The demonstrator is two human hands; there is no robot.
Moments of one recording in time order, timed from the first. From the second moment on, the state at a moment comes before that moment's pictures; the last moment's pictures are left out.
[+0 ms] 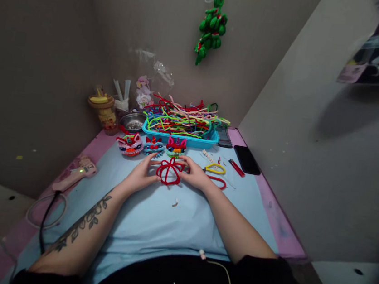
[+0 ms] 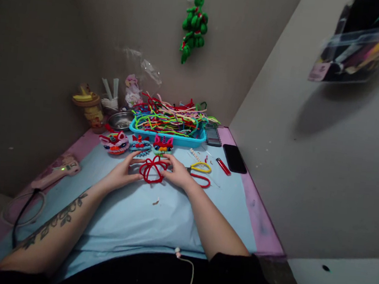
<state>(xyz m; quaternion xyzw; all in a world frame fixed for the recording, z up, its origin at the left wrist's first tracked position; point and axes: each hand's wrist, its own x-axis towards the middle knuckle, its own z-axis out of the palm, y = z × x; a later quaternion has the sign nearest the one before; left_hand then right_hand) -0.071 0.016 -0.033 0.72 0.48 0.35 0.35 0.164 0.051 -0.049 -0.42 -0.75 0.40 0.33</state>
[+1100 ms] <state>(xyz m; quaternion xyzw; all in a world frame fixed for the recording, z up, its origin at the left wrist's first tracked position) -0.050 0.007 -0.042 0.75 0.60 0.21 0.16 0.160 0.045 -0.061 -0.47 -0.80 0.28 0.24</state>
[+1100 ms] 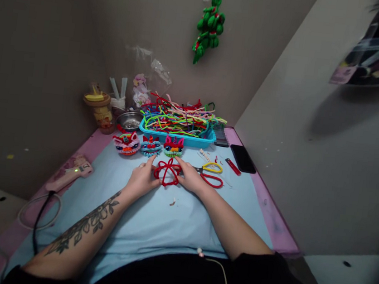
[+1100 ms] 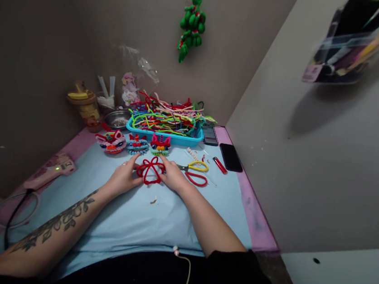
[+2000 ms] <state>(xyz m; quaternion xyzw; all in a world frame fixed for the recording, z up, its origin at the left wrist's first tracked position) -0.051 0.007 -0.039 0.76 0.60 0.18 0.14 0.153 0.063 -0.051 -0.40 -0.82 0.33 0.25</state>
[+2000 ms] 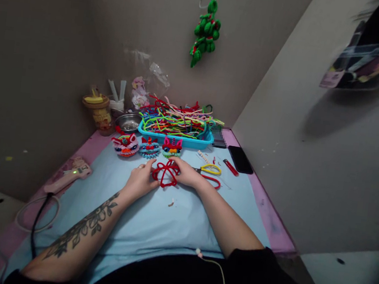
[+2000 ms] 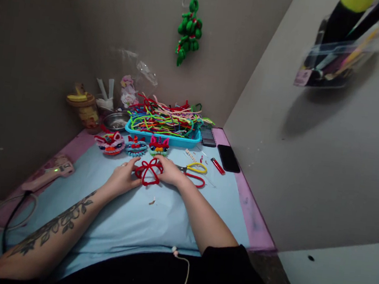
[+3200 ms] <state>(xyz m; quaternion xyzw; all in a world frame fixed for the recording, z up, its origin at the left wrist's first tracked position) -0.038 0.001 -0.041 0.75 0.62 0.21 0.11 0.156 0.042 -0.056 -0.46 -0.78 0.30 0.29</state>
